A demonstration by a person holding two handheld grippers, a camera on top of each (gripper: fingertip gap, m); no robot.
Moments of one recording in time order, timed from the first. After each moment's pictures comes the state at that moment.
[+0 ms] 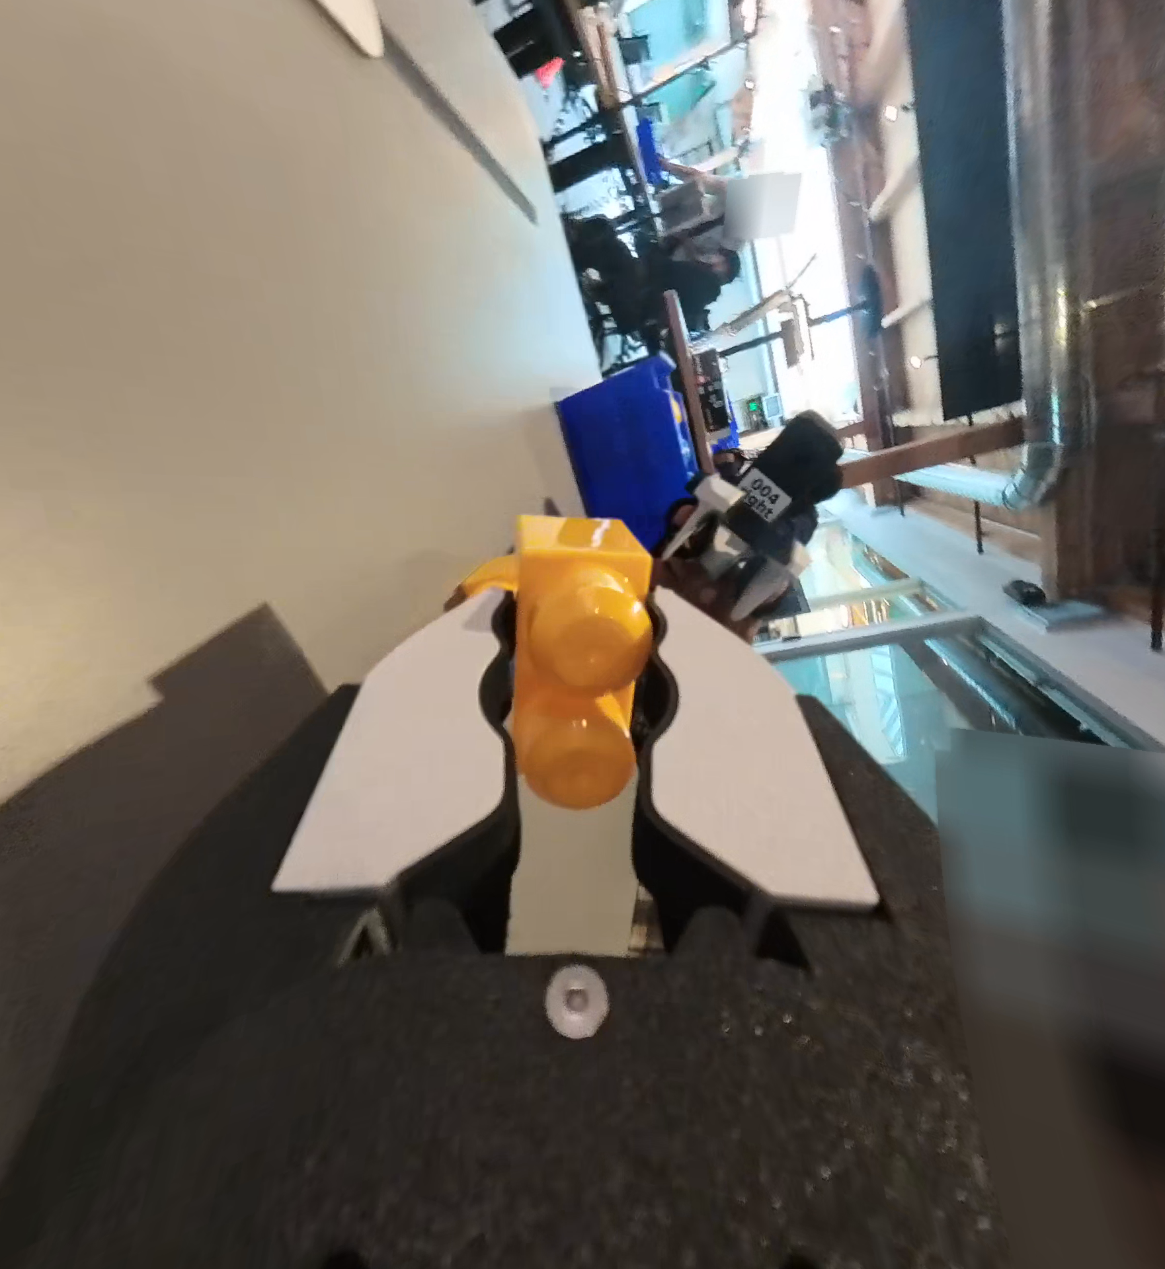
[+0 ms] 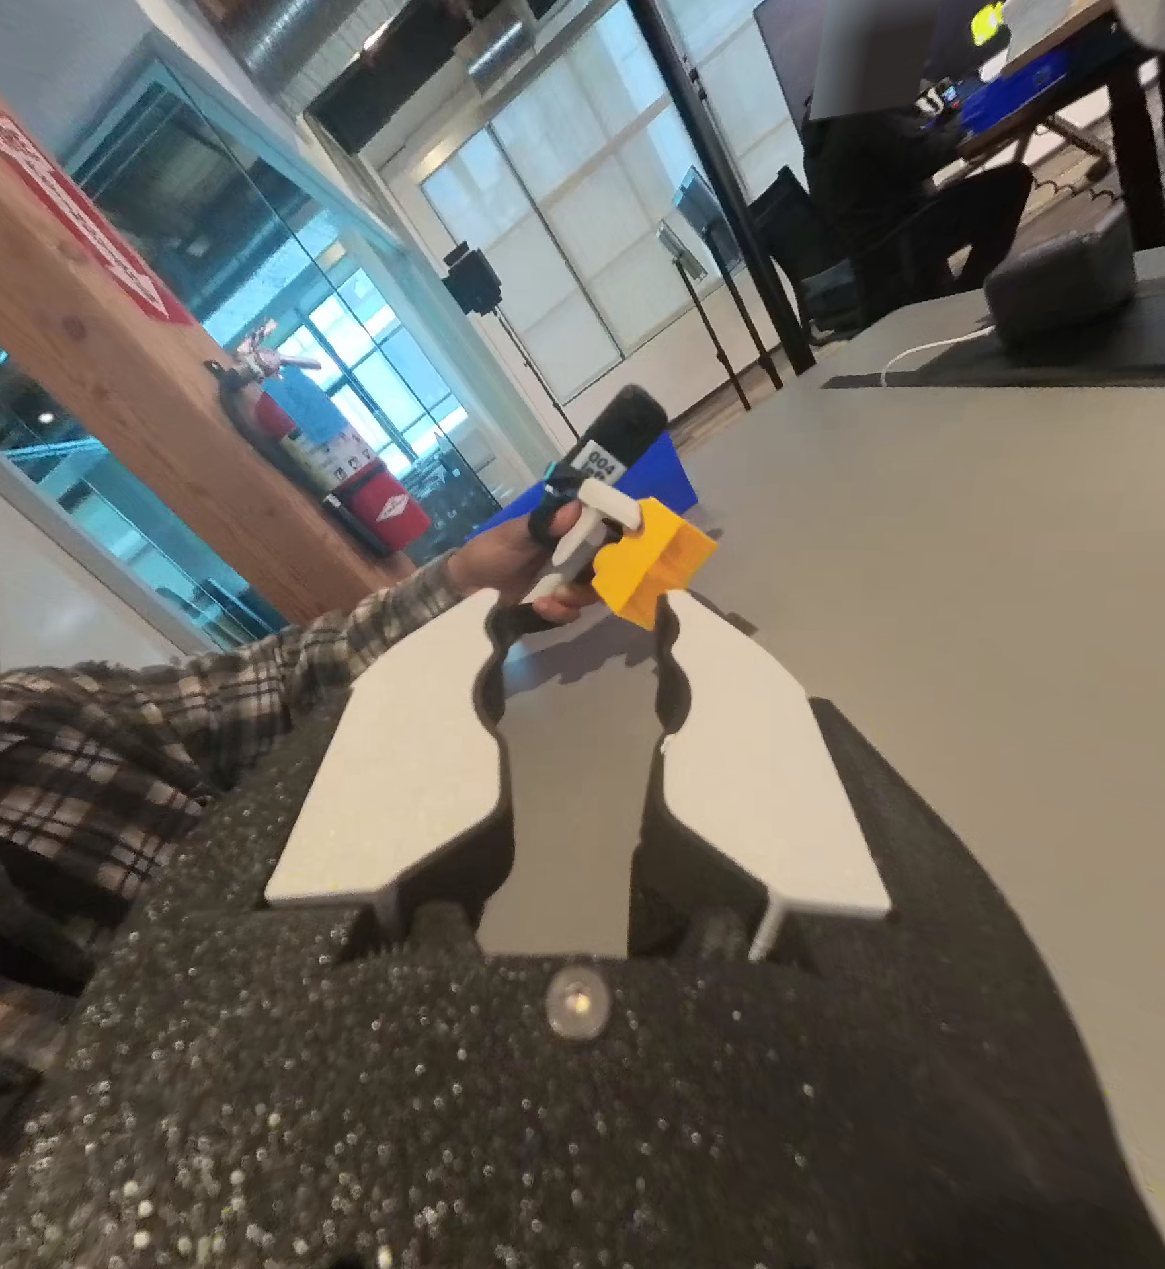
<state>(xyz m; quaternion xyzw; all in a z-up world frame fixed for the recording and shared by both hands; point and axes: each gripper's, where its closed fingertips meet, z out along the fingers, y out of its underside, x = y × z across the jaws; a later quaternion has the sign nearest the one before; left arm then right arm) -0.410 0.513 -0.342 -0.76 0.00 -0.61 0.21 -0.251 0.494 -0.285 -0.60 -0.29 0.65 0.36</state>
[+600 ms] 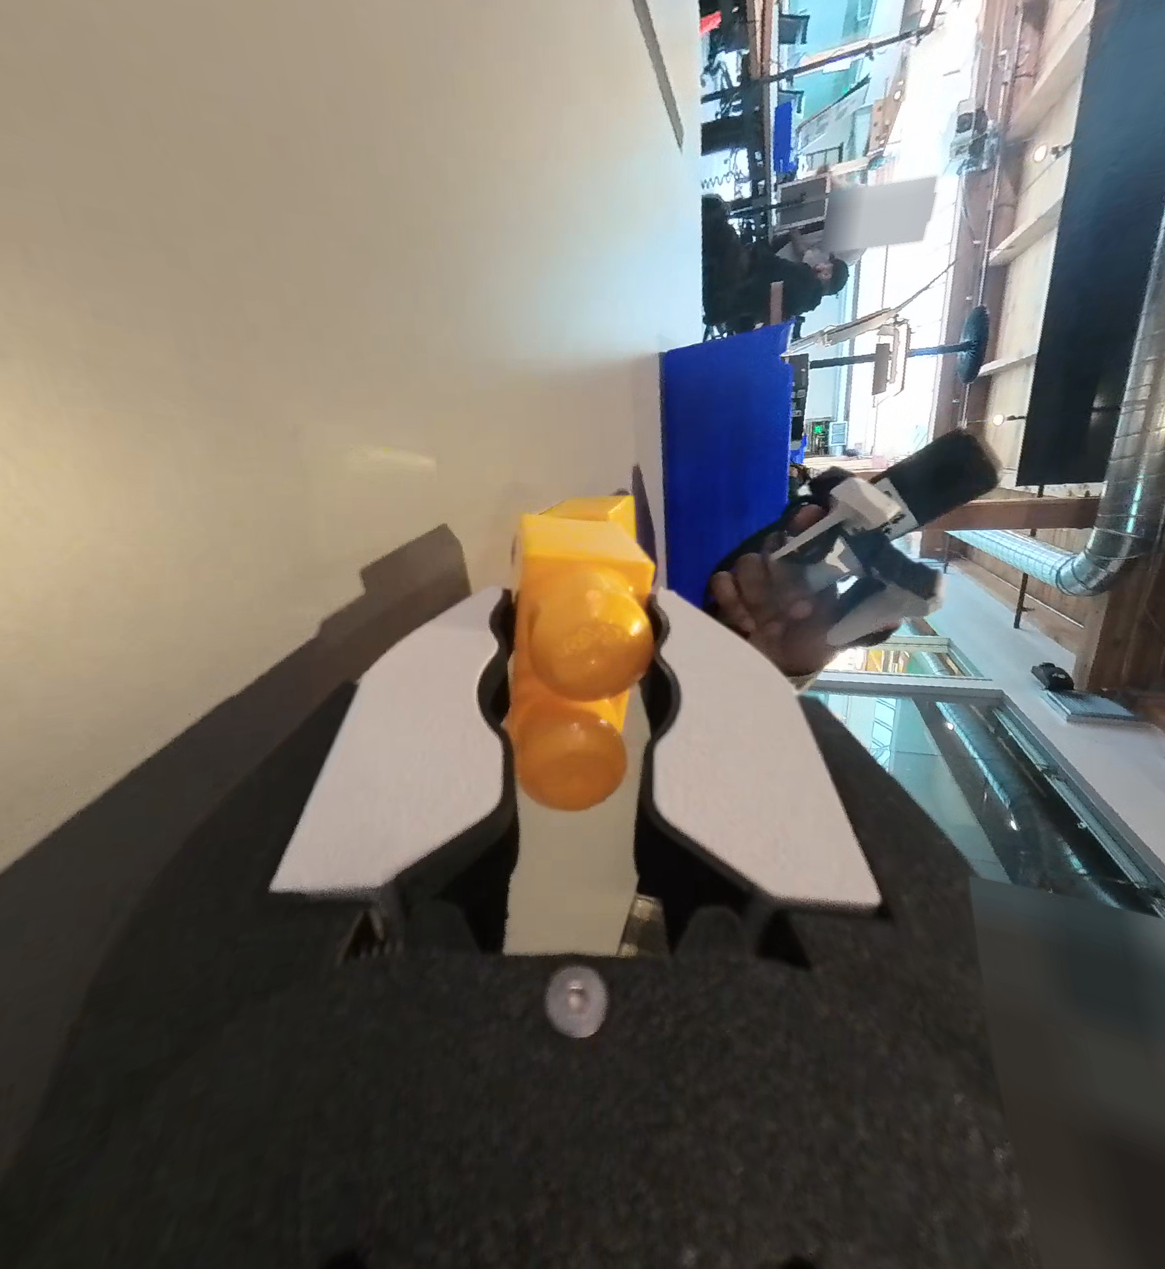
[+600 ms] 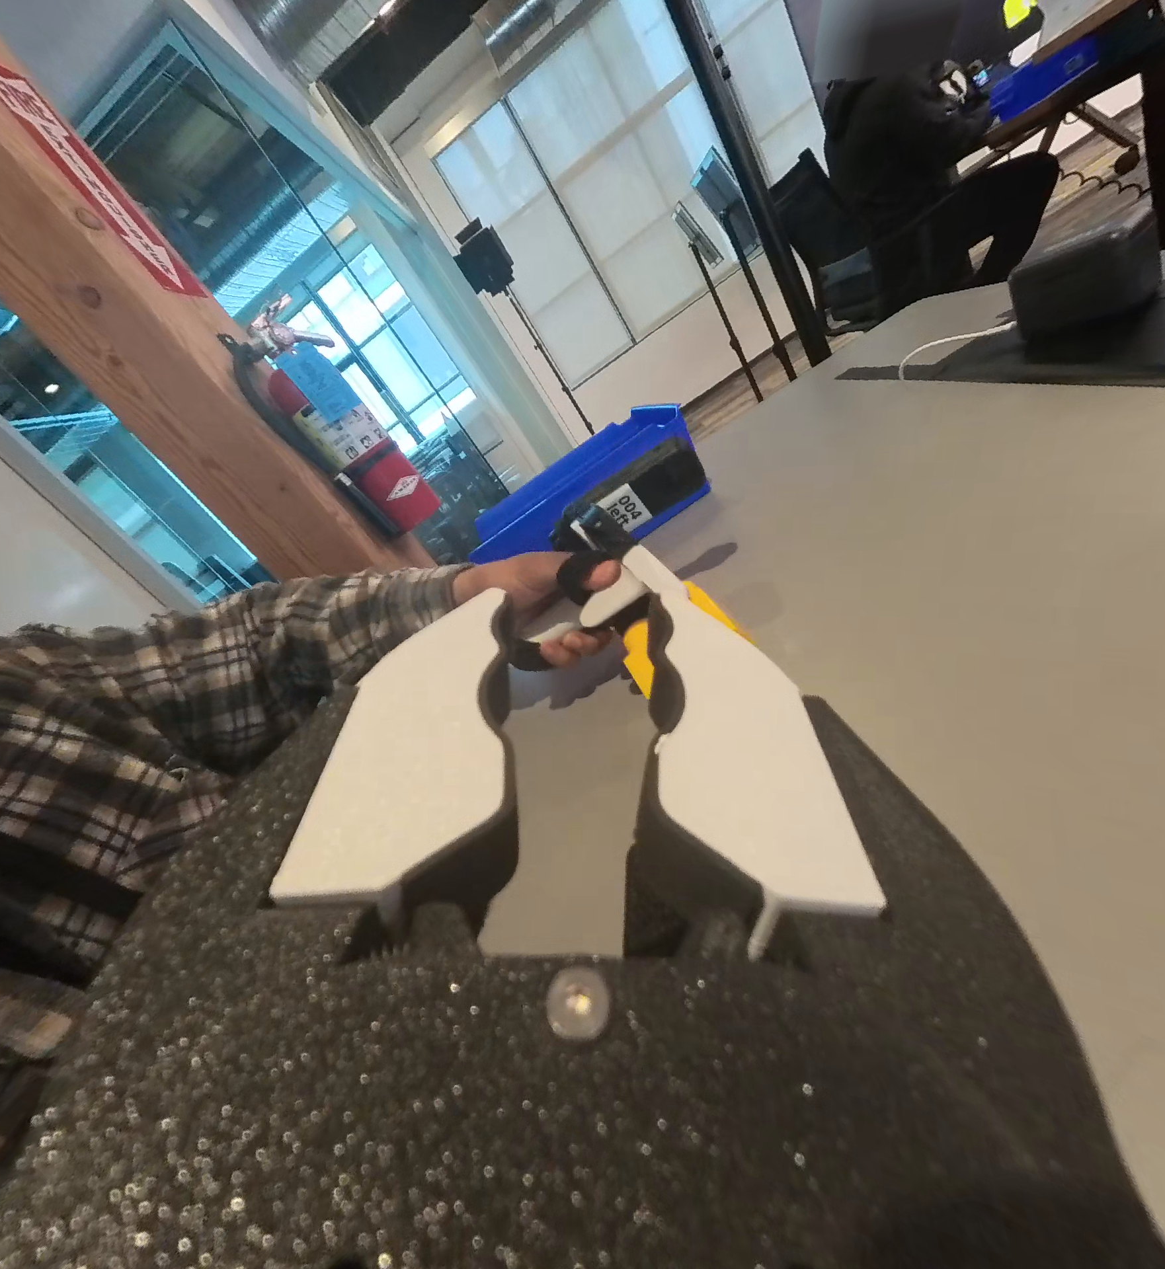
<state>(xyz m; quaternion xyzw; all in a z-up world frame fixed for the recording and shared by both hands) -0.377 0.497 -0.391 -0.80 -0.07 -0.57 0.14 -0.244 0.485 -0.282 -0.60 -0.31 0.64 0.36</state>
